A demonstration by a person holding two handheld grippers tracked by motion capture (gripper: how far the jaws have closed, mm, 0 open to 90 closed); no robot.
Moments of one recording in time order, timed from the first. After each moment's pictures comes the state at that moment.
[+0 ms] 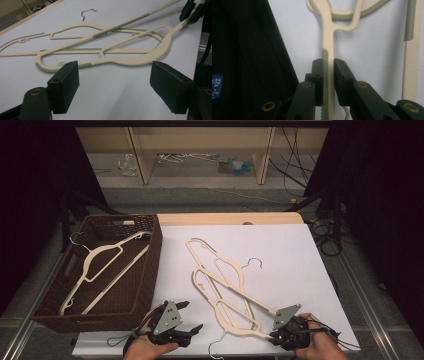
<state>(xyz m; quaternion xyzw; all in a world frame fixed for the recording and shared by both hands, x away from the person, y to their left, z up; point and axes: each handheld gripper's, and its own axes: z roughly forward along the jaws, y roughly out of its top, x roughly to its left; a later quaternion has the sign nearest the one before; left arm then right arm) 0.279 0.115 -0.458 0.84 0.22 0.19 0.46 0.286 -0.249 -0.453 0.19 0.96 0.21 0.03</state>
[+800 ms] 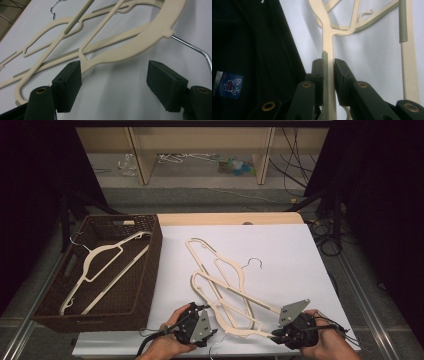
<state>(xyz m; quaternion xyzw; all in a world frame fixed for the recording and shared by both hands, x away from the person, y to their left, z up) 0.293 0.061 -0.490 0.90 0.07 0.24 0.36 0.281 -0.252 -0.422 0.18 0.95 0.23 0.02</state>
